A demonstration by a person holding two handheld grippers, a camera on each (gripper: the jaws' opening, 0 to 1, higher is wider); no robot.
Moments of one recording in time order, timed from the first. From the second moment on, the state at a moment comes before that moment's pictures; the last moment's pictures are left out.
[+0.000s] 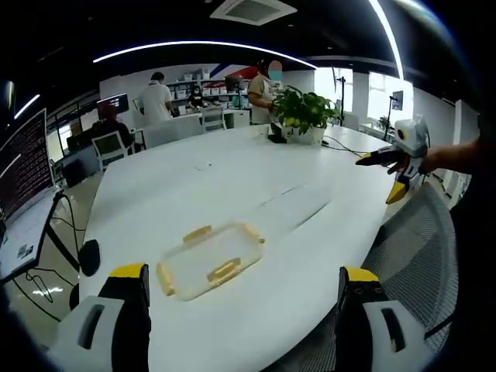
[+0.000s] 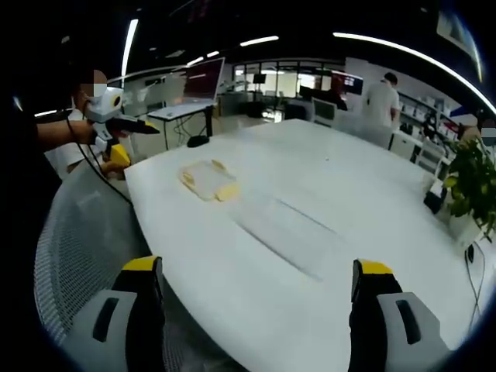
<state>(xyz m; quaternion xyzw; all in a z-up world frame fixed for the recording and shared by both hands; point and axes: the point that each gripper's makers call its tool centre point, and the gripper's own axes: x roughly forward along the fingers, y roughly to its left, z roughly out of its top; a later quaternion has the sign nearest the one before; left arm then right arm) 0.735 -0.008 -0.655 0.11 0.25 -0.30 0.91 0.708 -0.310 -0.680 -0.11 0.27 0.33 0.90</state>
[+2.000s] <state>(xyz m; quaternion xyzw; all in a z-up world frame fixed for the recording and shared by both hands) 0.743 0.000 -0.654 0.11 0.25 -0.30 0.92 0.714 -0.306 -0.673 -0.15 0.27 0.34 0.89</state>
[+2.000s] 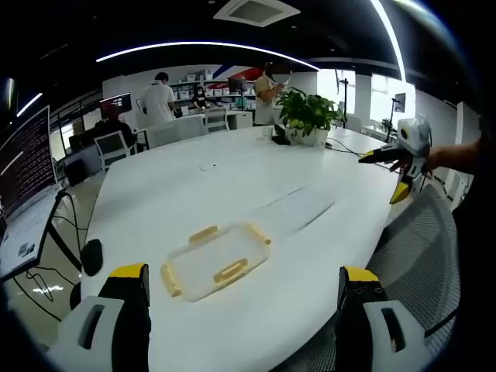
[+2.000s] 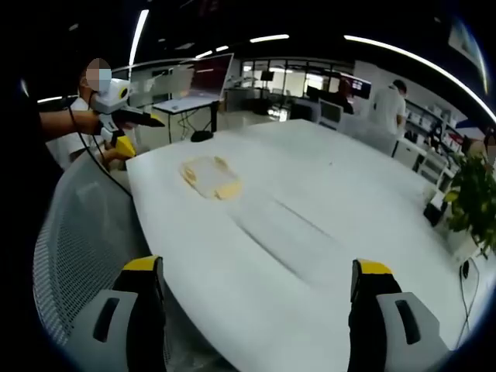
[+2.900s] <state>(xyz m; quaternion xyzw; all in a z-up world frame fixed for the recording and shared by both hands) 0.749 0.011 -0.654 0.12 0.26 -0.31 0.91 0.733 -0.271 -0.662 -0.17 0.26 0.40 0.86</state>
